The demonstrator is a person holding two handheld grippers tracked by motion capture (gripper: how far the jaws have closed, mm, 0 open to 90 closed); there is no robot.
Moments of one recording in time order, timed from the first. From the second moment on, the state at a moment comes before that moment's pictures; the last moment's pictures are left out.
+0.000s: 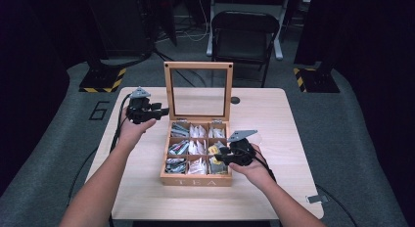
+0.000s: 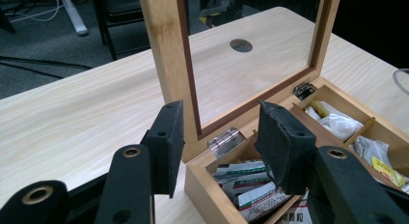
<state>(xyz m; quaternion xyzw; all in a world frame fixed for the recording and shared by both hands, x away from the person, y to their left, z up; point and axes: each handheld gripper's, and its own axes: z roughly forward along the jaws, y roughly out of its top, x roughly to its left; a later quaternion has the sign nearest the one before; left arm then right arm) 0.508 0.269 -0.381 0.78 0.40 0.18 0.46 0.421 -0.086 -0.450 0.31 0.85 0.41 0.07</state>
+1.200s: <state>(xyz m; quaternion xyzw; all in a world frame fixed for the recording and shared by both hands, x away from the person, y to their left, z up) 0.504 0.280 -0.386 0.77 0.41 0.18 0.46 0.411 -0.082 -0.456 0.28 0.87 0.40 0.04</state>
